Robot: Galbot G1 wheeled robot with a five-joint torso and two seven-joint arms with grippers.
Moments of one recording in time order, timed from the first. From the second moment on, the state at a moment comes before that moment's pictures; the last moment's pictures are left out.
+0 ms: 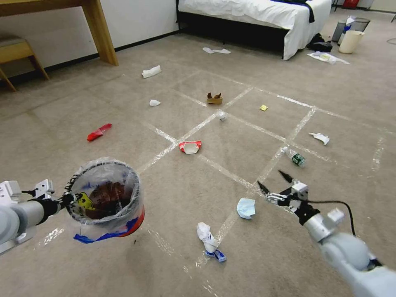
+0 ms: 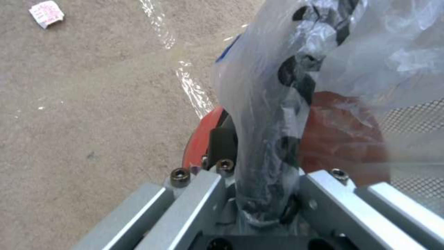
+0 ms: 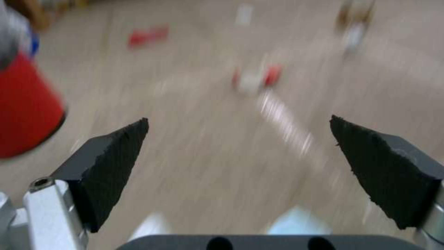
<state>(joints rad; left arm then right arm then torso) 1.45 -0.70 -0.91 -2.01 -1.69 0.73 -0.62 -1.28 0.52 0.22 1.88 0.94 0.02 -0.15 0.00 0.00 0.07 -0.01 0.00</state>
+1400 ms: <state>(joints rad) 1.49 -0.79 -0.86 -1.98 -1.56 0.72 -0.61 -0.75 0.93 -0.47 1.77 1.45 -0.67 0.86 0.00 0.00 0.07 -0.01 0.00</state>
